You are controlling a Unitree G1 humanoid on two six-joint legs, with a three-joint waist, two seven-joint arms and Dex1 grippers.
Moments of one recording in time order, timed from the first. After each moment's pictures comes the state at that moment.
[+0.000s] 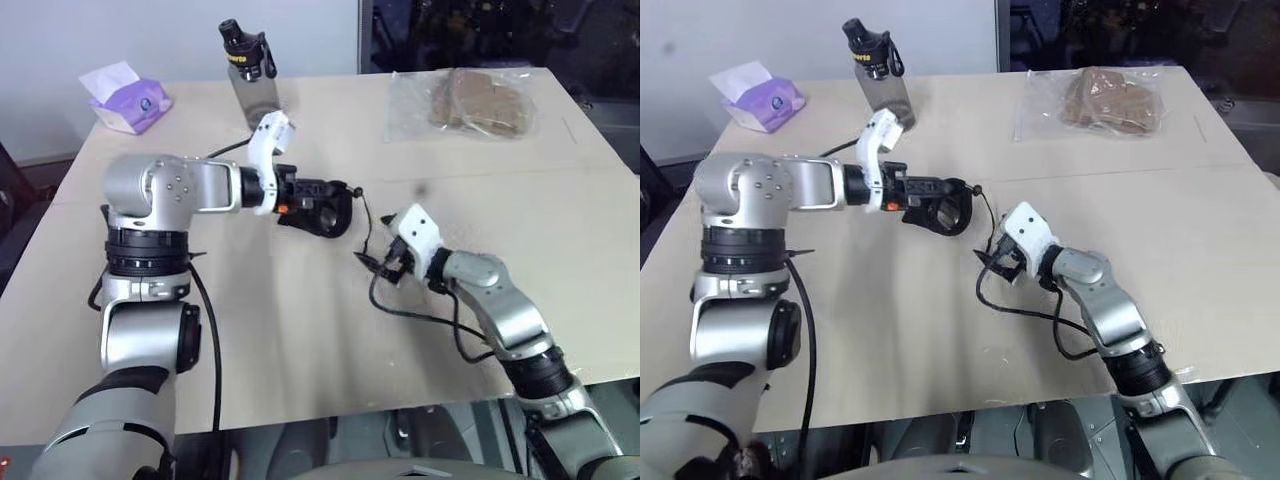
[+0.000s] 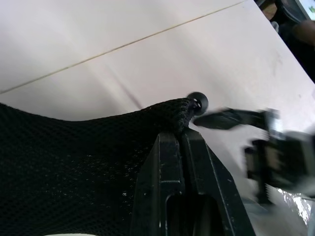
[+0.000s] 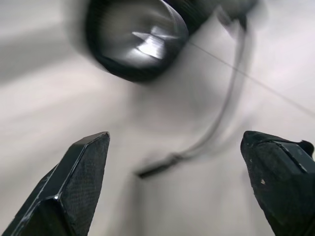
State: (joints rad) left arm -0.98 0.59 0.05 0.15 -0.71 1.41 -0.60; right arm -0.48 -0.16 0.25 -0.04 0.05 0.49 0.49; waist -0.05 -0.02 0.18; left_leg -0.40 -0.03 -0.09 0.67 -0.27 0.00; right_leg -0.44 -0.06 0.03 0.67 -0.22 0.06
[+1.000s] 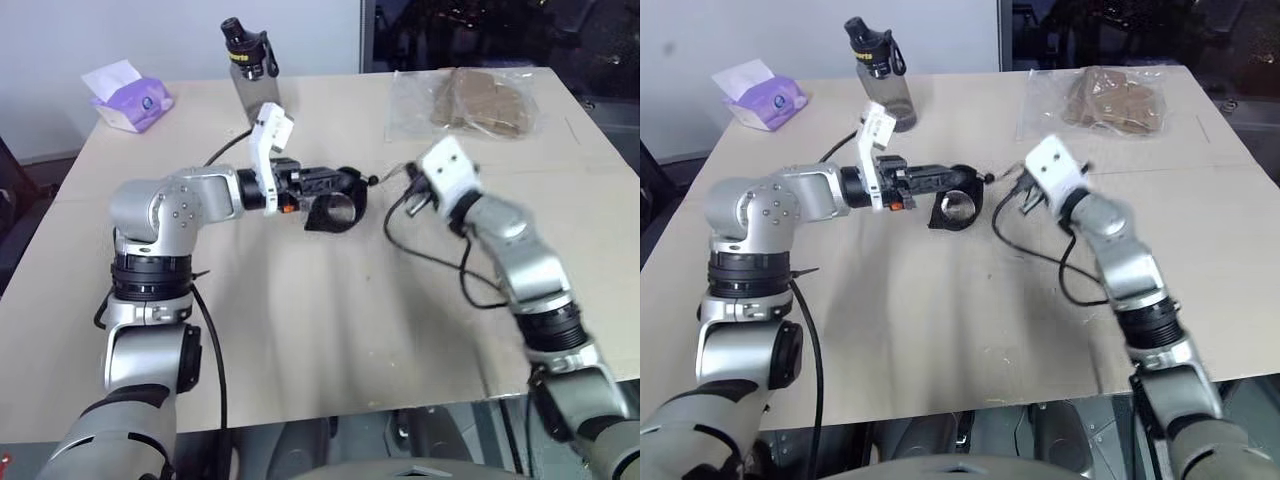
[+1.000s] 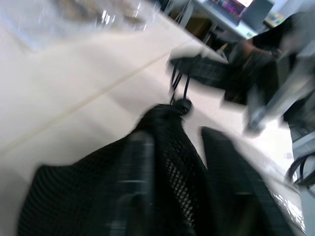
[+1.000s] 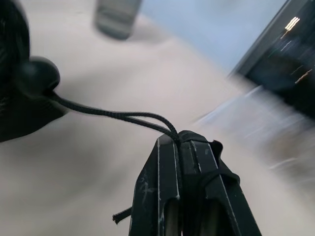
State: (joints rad) left arm -0.86 0.53 0.06 0.04 -0.69 1.06 -0.77; right arm -0.74 -0.42 0.18 -0.23 -0.07 0.60 0.46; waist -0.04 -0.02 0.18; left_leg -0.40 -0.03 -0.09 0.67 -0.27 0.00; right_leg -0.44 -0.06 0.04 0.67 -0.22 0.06
